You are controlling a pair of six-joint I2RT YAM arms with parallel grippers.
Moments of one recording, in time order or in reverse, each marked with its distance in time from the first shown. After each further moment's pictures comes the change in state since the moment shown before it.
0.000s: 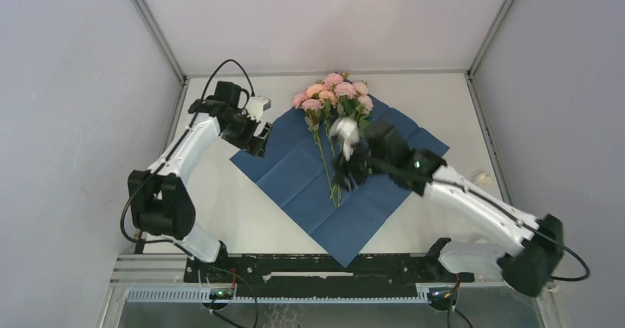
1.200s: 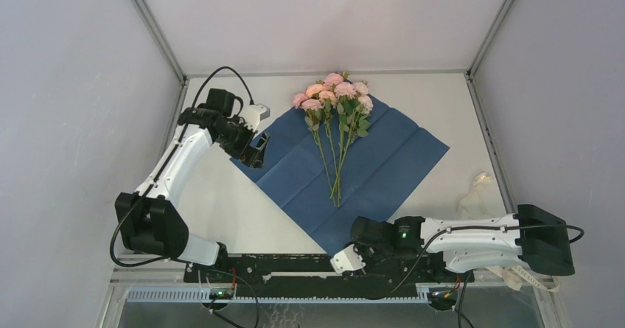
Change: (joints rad) left arm 0.000 -0.190 -0.078 -0.111 0.117 0.076; right arm 0.677 -0.204 -0.645 0.024 0.130 -0.841
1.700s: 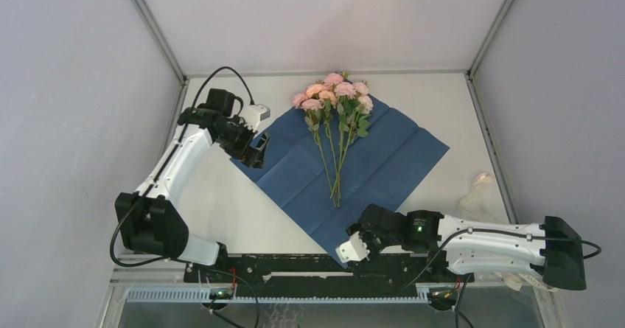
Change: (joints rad) left arm 0.000 0.000 0.000 -0.005 0.008 0.009; right arm -0.084 -0.180 0.036 -0.050 0.114 -0.185
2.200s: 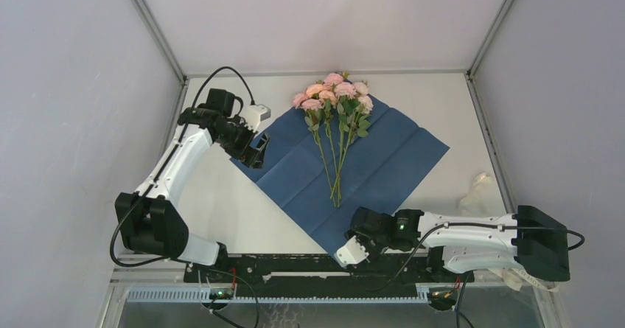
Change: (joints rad) left arm 0.000 0.000 0.000 0.000 0.008 0.018; right arm -0.012 0.198 0.000 -0.039 0.018 -0.078
